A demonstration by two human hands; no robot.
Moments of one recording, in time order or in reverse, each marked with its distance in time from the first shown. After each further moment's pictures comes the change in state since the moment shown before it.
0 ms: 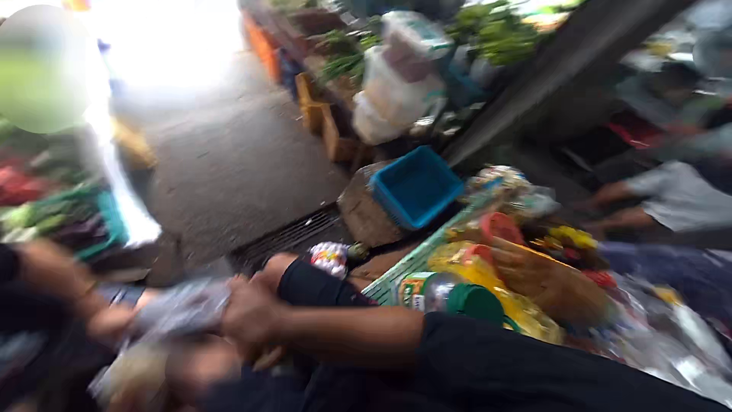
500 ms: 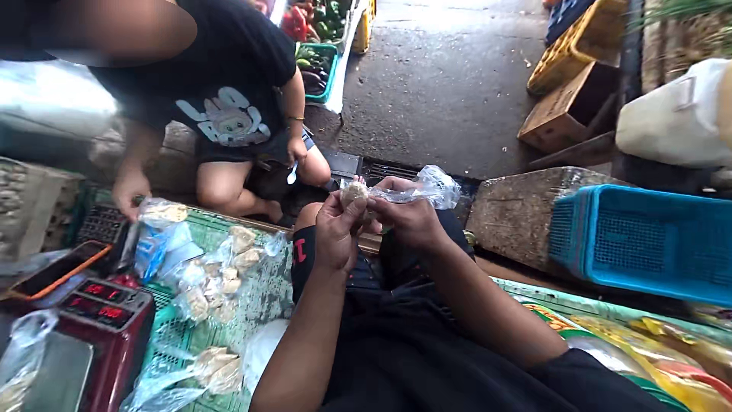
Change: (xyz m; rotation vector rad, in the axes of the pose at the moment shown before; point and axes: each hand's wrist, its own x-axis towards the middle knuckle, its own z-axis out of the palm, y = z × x) left_hand 0.004 -0.013 0.067 -0.138 0.546 -0.023; right_hand 0.001 0.056 -0.001 0.059 -0.430 0.123
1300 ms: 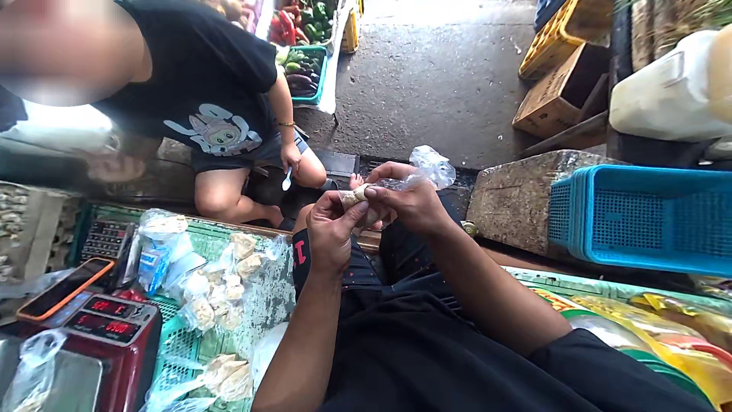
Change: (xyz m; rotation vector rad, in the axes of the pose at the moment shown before) left_hand -0.003 0.004 0.000 0.207 -0.133 0.246; right_hand 0.004 -0.020 -0.009 -0.022 -0.026 -0.058
